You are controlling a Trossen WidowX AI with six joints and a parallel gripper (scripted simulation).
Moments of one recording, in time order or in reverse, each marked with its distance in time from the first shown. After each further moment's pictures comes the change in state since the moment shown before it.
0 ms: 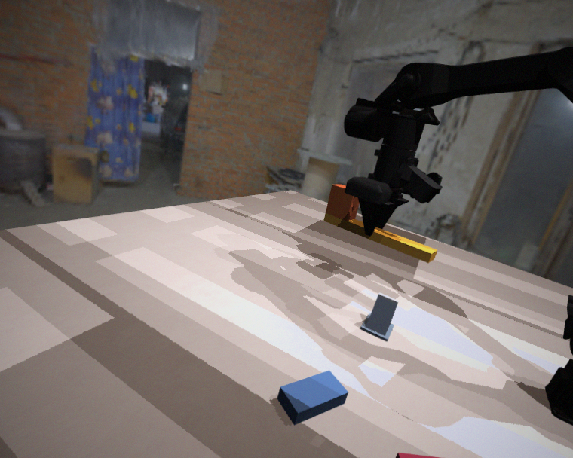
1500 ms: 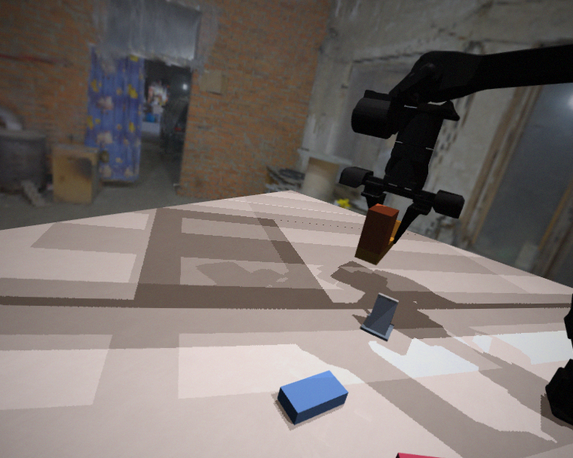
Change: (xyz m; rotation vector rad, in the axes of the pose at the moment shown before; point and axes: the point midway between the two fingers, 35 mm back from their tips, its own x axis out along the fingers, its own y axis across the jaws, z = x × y) arm -0.008 -0.034 0.035 -1.749 0.002 -0.002
